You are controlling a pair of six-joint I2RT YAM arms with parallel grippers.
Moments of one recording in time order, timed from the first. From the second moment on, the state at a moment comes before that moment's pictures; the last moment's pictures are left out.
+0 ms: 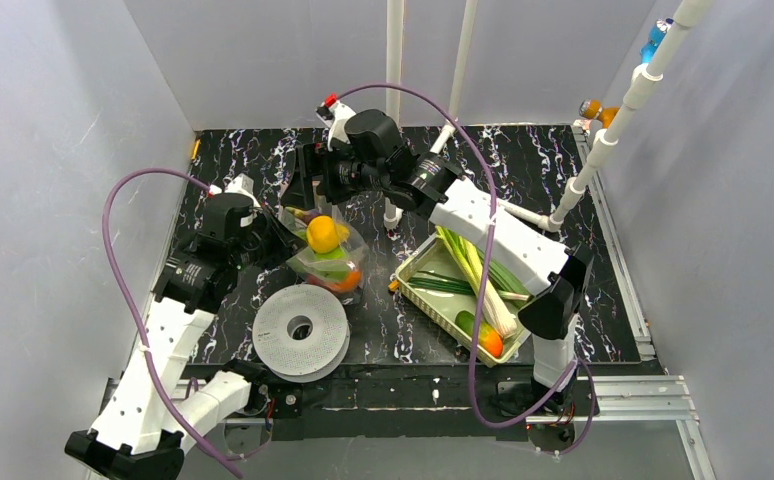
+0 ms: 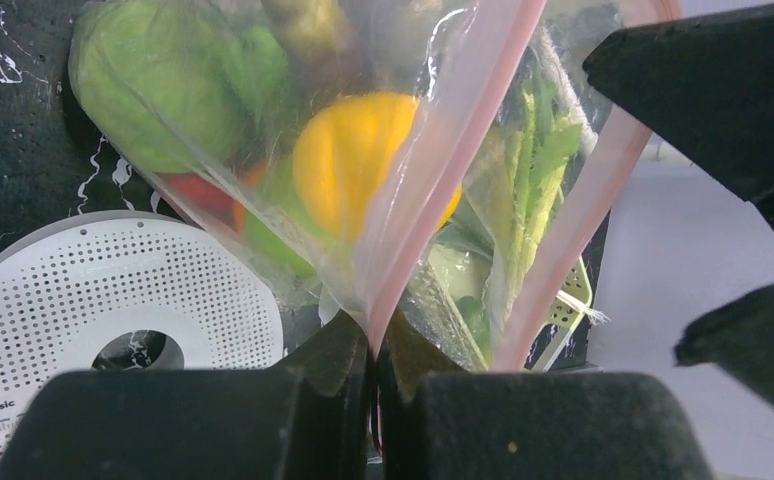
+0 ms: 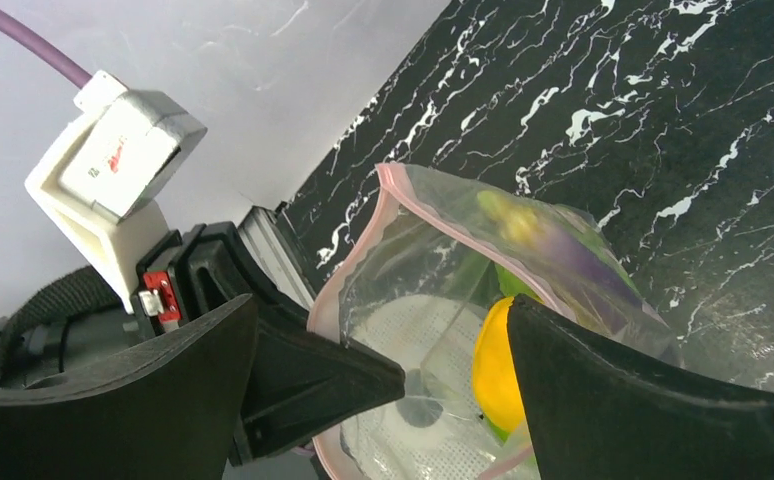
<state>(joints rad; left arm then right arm) -0.36 0.89 1.14 -0.90 0.05 -0.81 0.97 1.90 2.10 -0.57 -0.22 0.56</state>
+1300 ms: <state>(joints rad) -0.36 0.89 1.19 -0.98 0.02 -1.00 1.18 1.45 1.26 -0.16 0.16 -0.07</state>
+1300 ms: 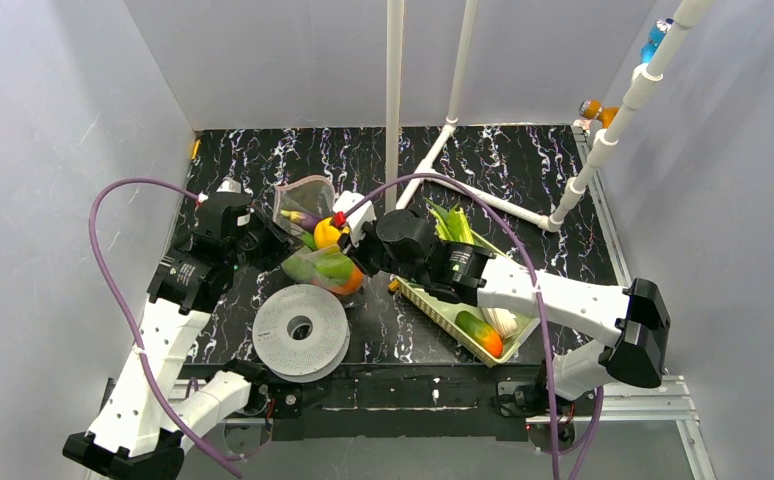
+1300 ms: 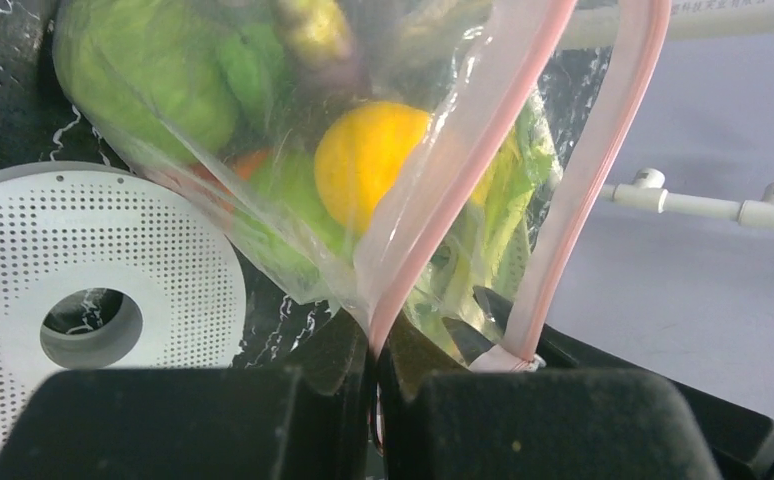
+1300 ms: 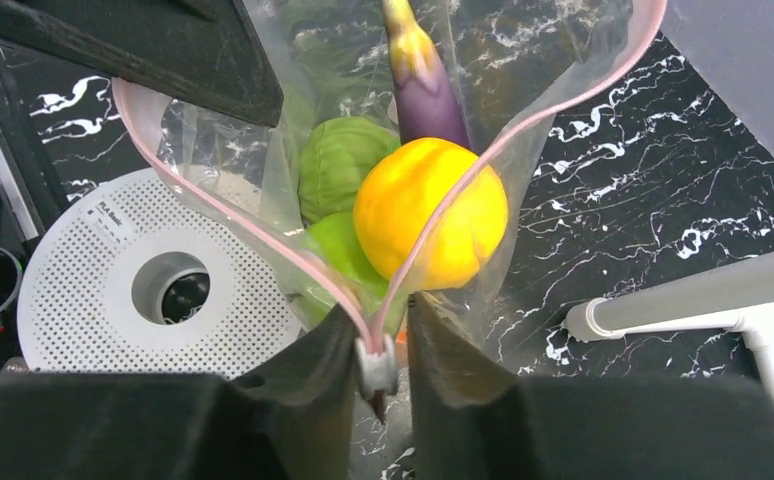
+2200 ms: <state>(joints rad) -0.37 0.86 1.16 -0.59 0.52 0.21 0.94 1.44 1.33 -0.20 -0.43 -0.07</state>
